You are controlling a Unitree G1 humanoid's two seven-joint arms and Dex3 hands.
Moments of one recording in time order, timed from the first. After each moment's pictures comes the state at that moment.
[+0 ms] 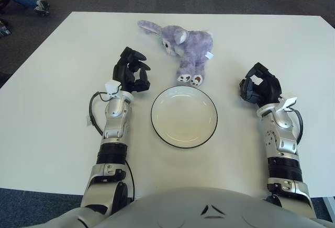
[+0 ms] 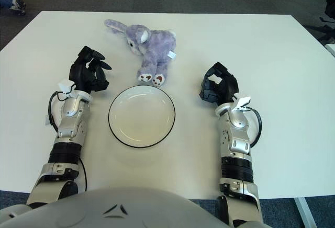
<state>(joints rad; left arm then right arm) -0.22 0.01 0.12 0.24 -0.08 -0.35 -0.06 -0.11 -0.14 -0.23 0.09 0.22 -0.07 0.16</state>
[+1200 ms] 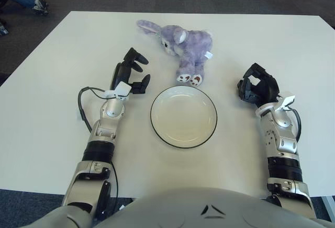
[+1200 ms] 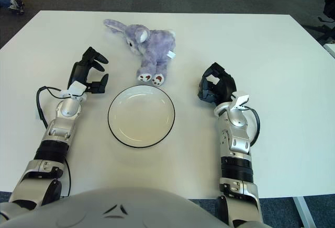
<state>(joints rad) -0.25 0.21 0.02 0.33 0.36 -0.45 0.12 -0.11 -0.14 -0.22 0.06 0.22 0.00 0.17</state>
